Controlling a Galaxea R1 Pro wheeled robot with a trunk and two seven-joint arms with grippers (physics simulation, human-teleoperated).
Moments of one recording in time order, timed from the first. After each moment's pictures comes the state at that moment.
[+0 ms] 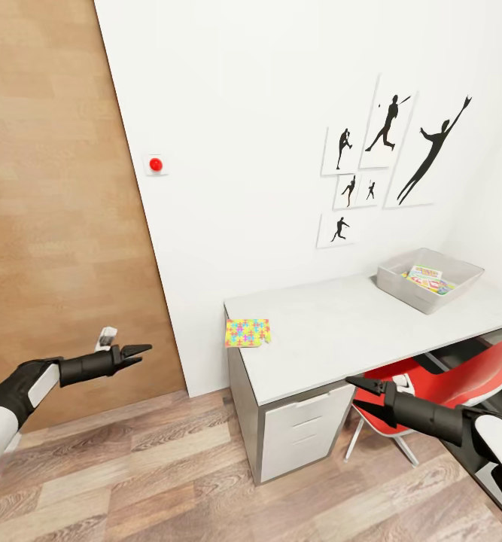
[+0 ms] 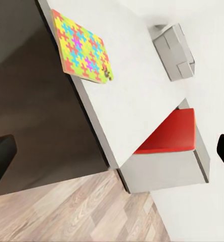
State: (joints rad) left arm -0.94 0.43 -0.10 -0.36 0.48 0.63 -1.10; right arm -0.31 -0.45 -0.03 -1.38 -1.40 1.04 0.25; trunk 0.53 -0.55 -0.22
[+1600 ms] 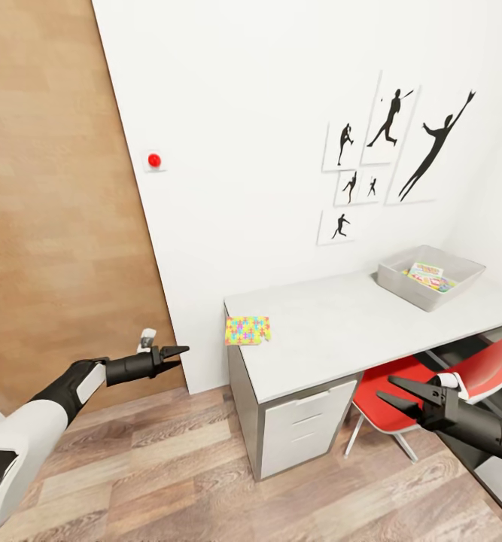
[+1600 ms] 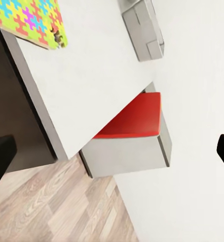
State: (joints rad) left arm -0.96 0.26 -0.10 -0.31 0.48 0.66 -1.10; right arm -0.13 -0.56 -0.16 -1.60 -1.41 1.04 0.61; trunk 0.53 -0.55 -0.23
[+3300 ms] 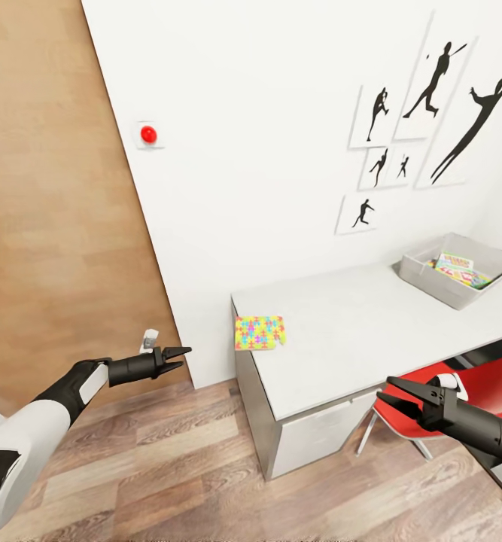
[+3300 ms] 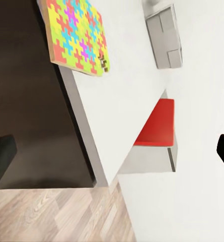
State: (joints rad) left arm -0.96 0.25 -0.10 -0.30 0.48 0.66 -1.09; right arm -0.13 -0.56 -0.16 -1.60 -1.40 1.04 0.60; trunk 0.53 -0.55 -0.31
